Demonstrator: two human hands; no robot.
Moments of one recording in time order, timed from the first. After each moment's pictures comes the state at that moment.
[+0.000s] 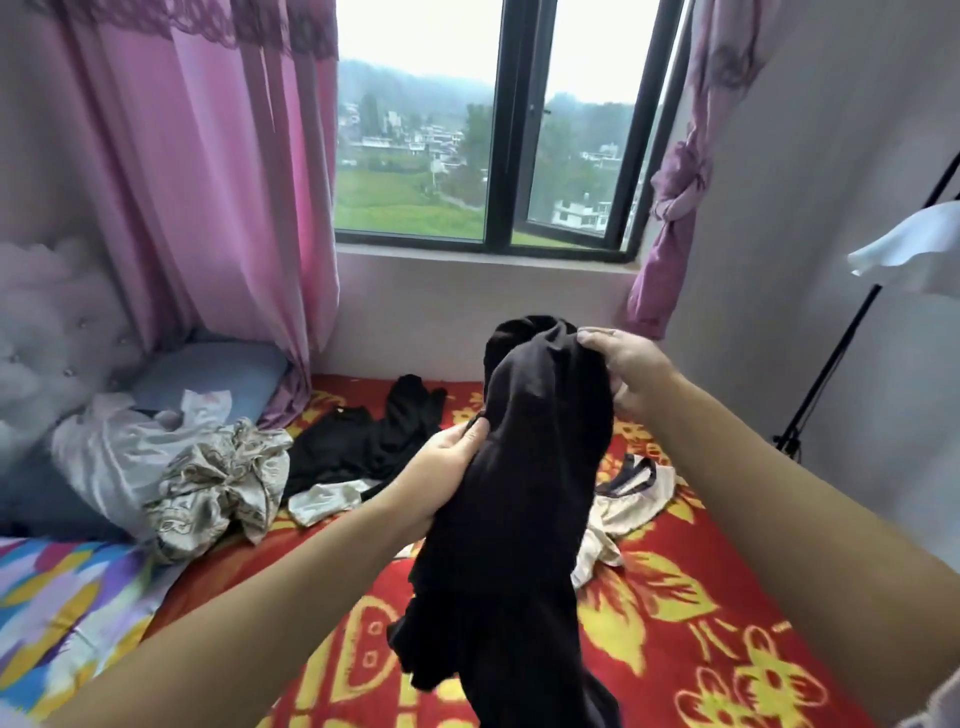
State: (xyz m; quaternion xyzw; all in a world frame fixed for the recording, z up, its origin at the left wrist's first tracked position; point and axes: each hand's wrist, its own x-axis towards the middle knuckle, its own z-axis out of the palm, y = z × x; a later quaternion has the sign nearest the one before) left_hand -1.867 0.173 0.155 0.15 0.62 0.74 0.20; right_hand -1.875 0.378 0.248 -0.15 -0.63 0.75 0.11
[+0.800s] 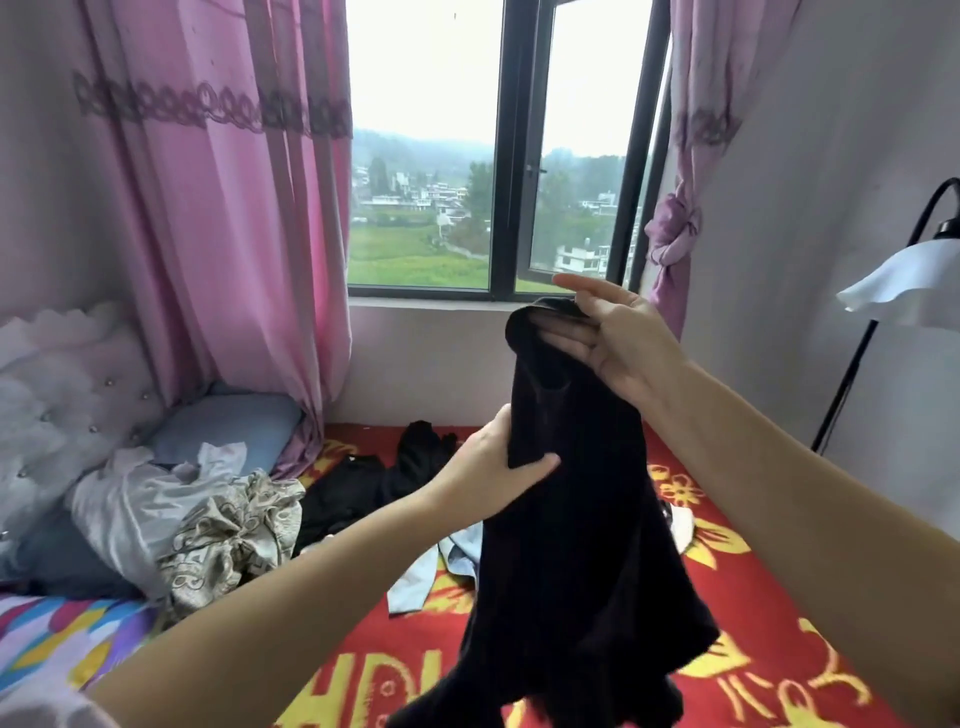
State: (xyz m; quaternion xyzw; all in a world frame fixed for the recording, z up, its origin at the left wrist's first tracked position) left_hand -1.867 0.187 0.210 0.35 0.81 0.48 -0.01; right_hand -1.836 0.330 0.328 0.02 -0.57 0.80 0.17
